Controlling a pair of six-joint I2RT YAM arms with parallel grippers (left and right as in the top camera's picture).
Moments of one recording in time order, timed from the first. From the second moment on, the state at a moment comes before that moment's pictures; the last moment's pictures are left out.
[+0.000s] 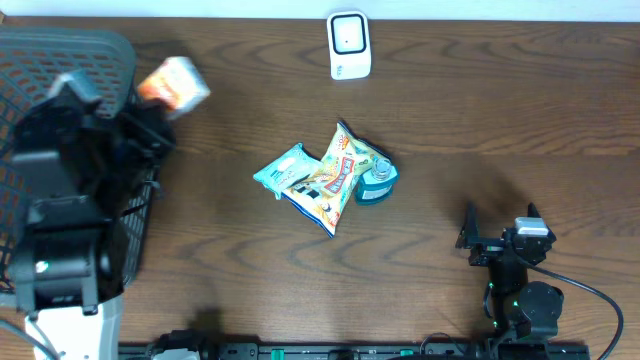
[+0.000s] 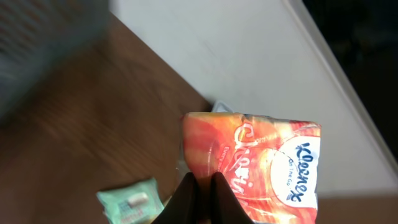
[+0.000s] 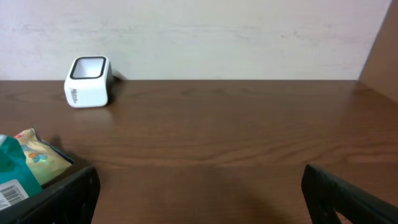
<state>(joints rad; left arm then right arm) 0.07 1.02 1.32 -0.76 0.23 -0.77 -0.01 0.02 0.01 -0.07 0.03 0.01</state>
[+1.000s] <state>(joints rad) -0.81 1.53 1.32 -0.39 0.08 -0.47 -0.01 0.02 0.01 -0.07 0.03 0.01</state>
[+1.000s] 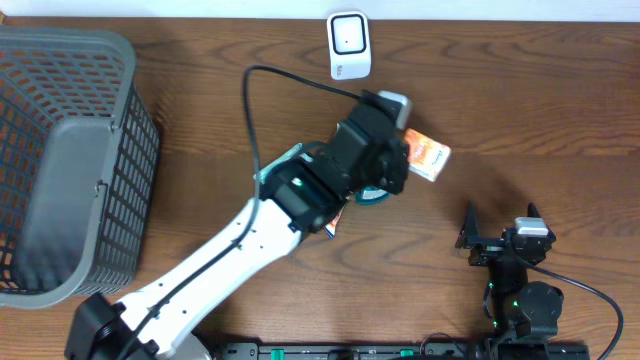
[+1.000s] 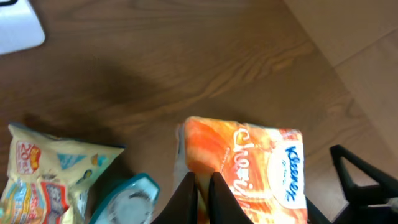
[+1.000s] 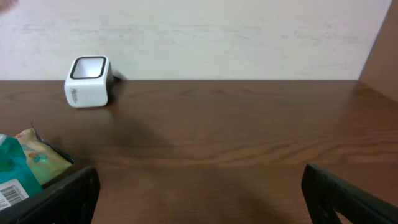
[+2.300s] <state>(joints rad) -0.87 1.52 1.32 -0.14 -0.02 -0.30 -0.01 0.02 0.01 -0.07 0.03 0.01</state>
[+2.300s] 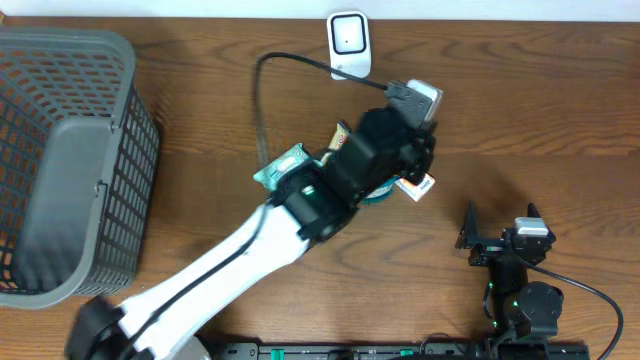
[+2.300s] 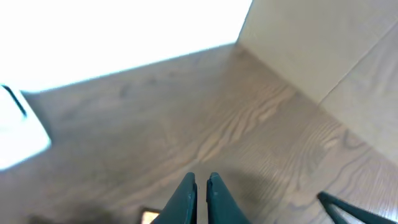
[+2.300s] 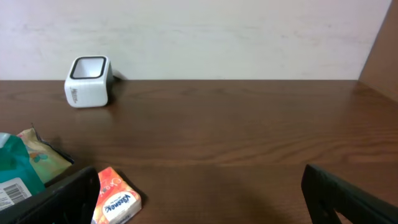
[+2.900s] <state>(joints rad) -0.73 1.23 1.35 -0.04 -0.77 0.39 -0.01 0.02 0.01 -0.07 0.03 0.01</state>
